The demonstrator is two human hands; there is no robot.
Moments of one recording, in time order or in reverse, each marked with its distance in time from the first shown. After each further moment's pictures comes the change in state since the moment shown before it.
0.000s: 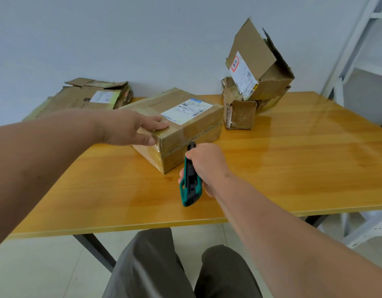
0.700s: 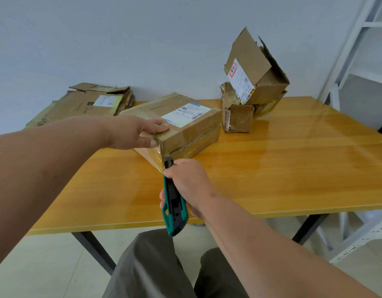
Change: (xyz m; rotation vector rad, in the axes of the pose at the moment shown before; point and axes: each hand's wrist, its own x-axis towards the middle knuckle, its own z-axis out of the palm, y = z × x) left_hand -0.003 0.005 0.007 -0.017 0.032 0.002; right_hand -0.038 0.016 0.027 -0.014 -0.289 -0.073
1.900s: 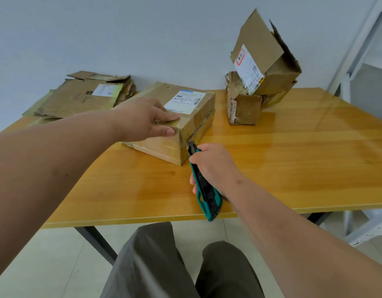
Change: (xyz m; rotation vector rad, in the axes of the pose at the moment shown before) left_hand 0.027 -0.001 0.011 0.118 0.239 0.063; right_hand 0.012 -0.006 -0.043 -0.204 0.160 -0.028
